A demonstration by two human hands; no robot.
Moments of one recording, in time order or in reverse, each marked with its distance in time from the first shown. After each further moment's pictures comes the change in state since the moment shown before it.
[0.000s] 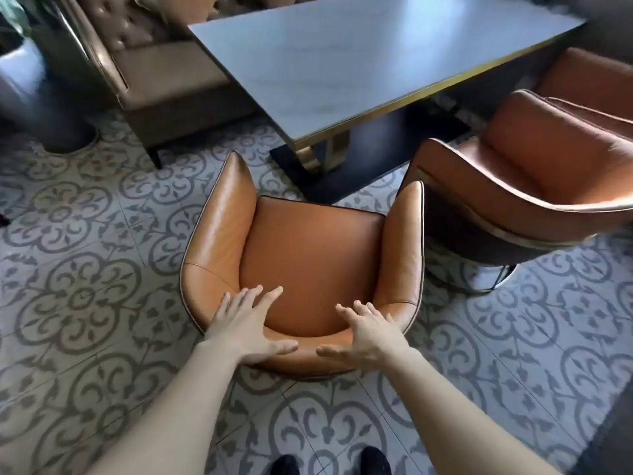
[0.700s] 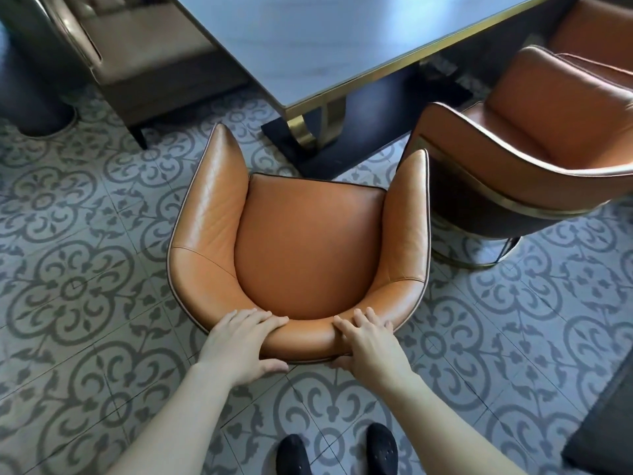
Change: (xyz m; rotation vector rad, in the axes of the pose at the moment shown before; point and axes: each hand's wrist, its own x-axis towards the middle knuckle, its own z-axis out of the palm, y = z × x) left_hand 0.003 -0.016 0.057 0.146 0.010 0.184; right_hand 0.002 0.016 0.069 -0.177 0.129 -0.082
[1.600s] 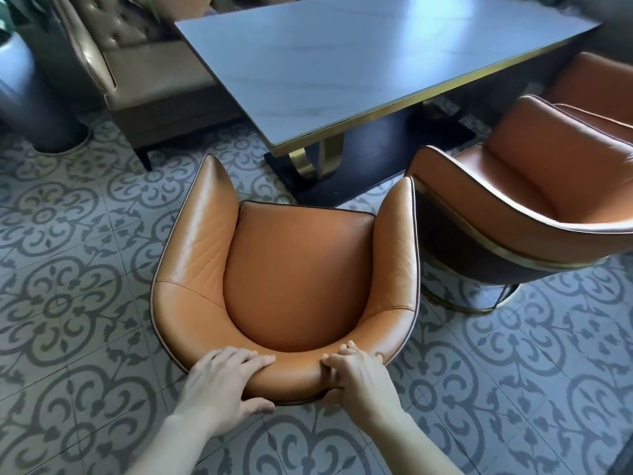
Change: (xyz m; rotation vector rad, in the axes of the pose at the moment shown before) left_hand 0.034 0.044 0.000 -0.055 0.164 -0.058; right_hand 0.028 0.064 -0.037 0.087 -0.013 -0.069
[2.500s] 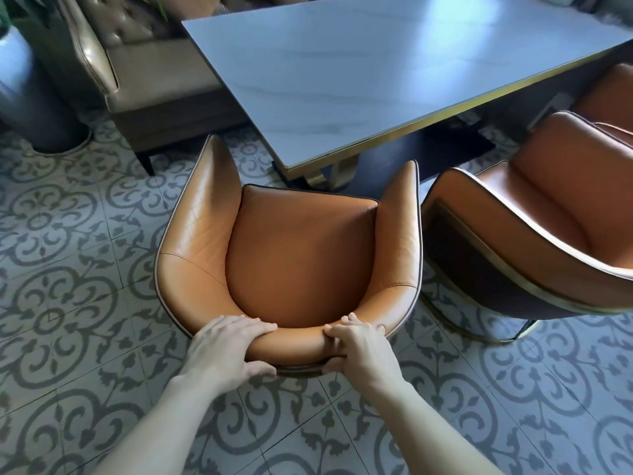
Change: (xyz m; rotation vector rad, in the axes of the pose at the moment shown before) left_hand 0.142 -0.067 -0.061 -0.088 0.031 -0.075; right_hand 0.150 0.000 -0.066 0.137 0.094 -0.001
